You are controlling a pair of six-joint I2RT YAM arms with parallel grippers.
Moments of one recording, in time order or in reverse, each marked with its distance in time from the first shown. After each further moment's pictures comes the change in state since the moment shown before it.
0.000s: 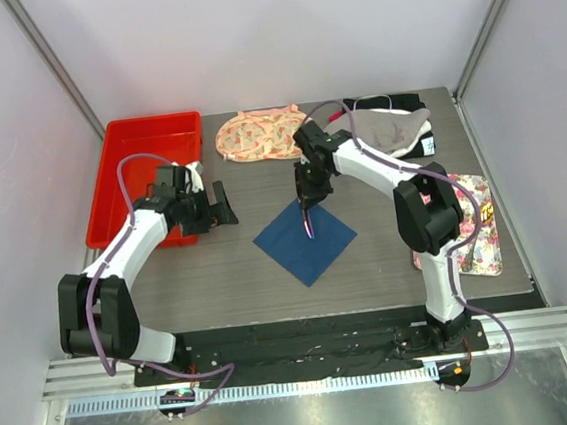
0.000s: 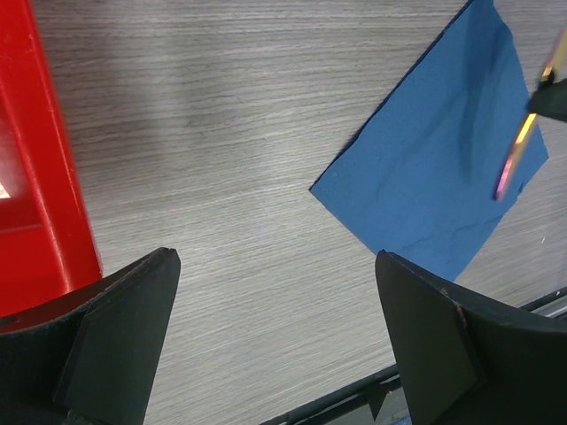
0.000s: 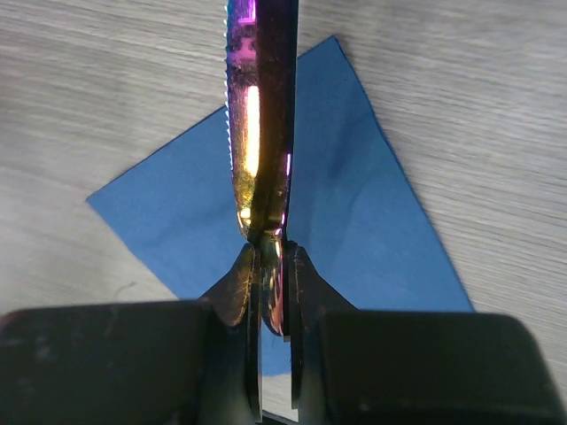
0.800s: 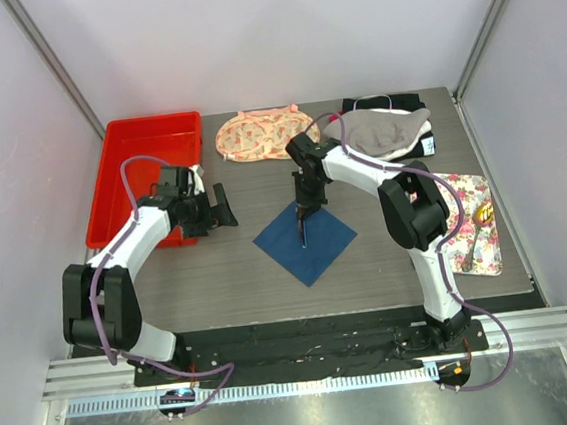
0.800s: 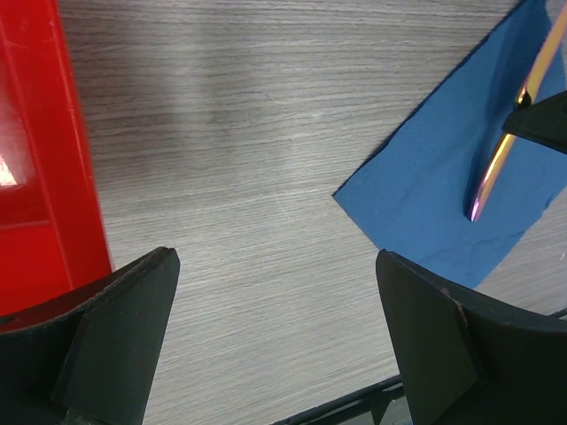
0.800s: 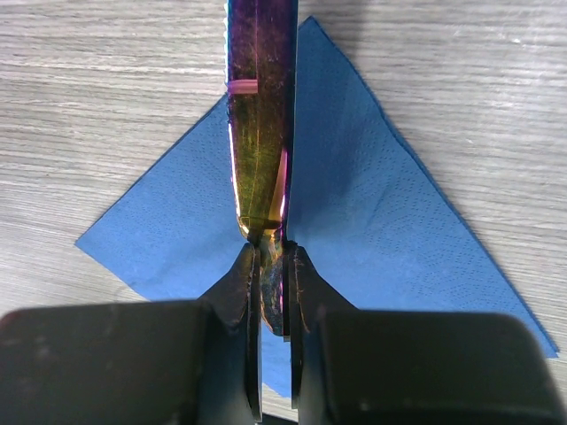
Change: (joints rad) left arm 0.000 0.051 0.000 0.002 -0.034 -0.024; right arm 0.050 0.107 0.017 -0.007 0.027 0.177
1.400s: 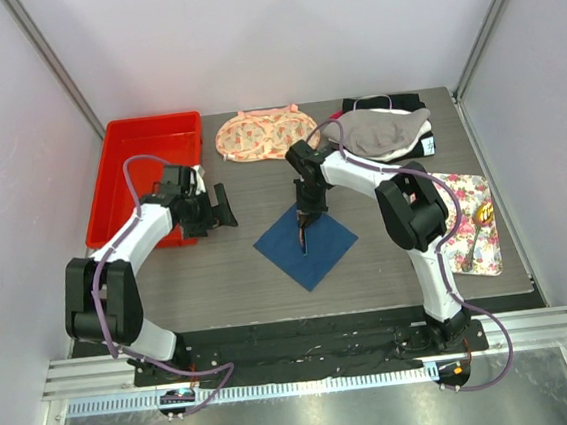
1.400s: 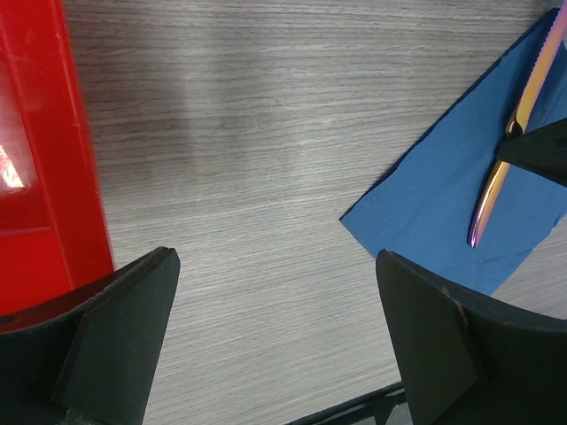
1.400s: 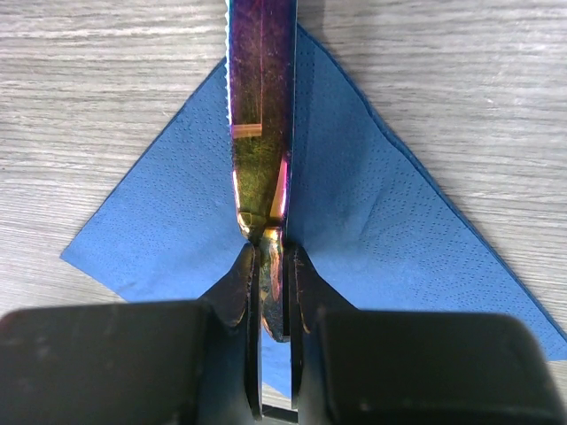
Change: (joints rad) left arm -0.002 0.035 0.013 -0.002 -0.023 0.000; right arm 0.014 0.000 -0.050 -0.005 -0.006 0.049
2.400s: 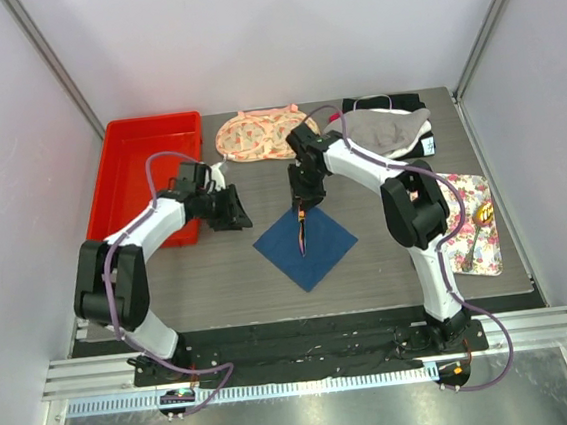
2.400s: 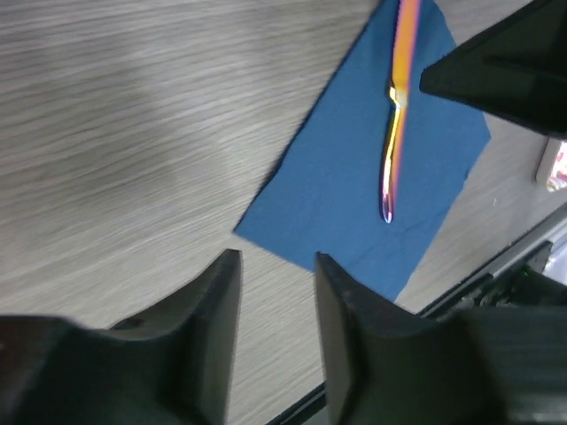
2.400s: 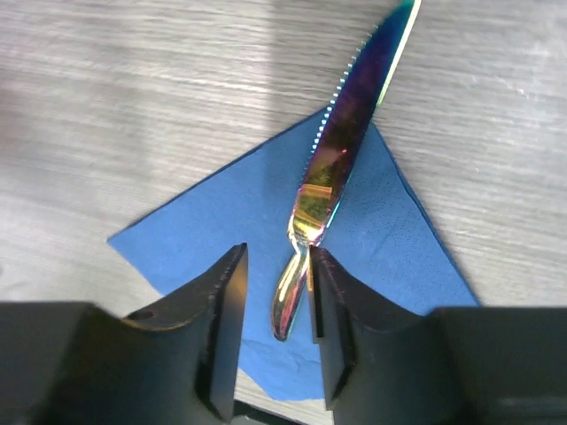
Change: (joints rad) left arm -0.061 0.076 0.029 0.084 0.208 0.003; right arm -0.031 0.010 0.119 -0.016 -0.027 -0.115
